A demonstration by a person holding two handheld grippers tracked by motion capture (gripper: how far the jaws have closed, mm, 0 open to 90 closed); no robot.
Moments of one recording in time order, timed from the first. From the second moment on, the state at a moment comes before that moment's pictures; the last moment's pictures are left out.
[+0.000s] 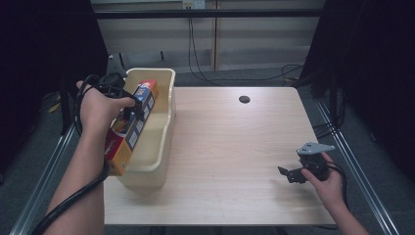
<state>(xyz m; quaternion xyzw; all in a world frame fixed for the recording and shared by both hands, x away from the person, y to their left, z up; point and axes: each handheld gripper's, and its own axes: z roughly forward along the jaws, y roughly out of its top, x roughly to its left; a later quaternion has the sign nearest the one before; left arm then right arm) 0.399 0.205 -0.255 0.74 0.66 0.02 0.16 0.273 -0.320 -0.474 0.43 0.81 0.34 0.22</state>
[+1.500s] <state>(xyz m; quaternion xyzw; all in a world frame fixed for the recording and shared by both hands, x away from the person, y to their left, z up) 0.405 0.199 -0.297 0.73 0.67 -0.01 0.13 0.273 -0.318 -0.473 0.43 0.81 0.34 0.22</state>
